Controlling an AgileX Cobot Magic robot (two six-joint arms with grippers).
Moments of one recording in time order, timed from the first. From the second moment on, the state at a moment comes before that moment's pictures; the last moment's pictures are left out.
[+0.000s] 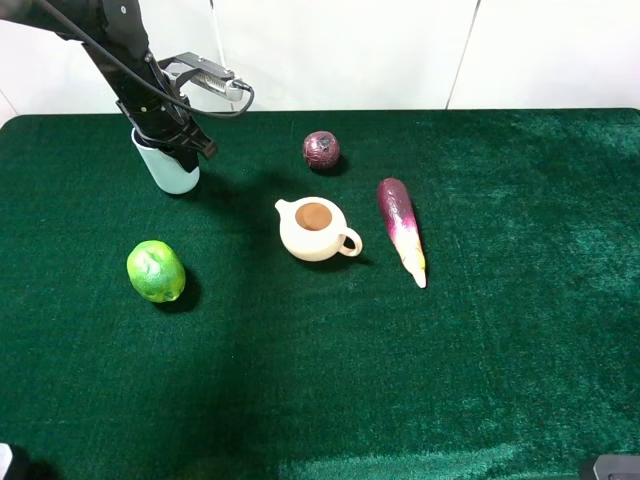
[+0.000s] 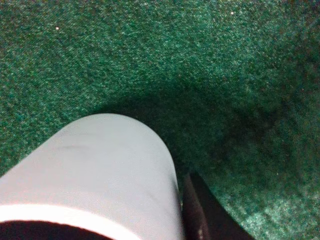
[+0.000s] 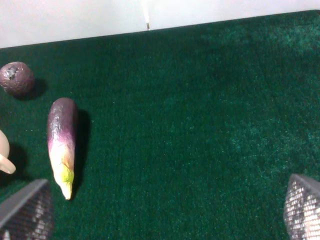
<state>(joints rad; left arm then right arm) -0.26 2.09 -1.41 -0.03 0.63 0.38 0.09 -0.01 -0.50 0.01 1.03 0.09</state>
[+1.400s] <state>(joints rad) -0.26 1.95 -1.52 -0.01 0.95 0.30 0.09 -0.01 -0.50 0.01 1.03 0.09</state>
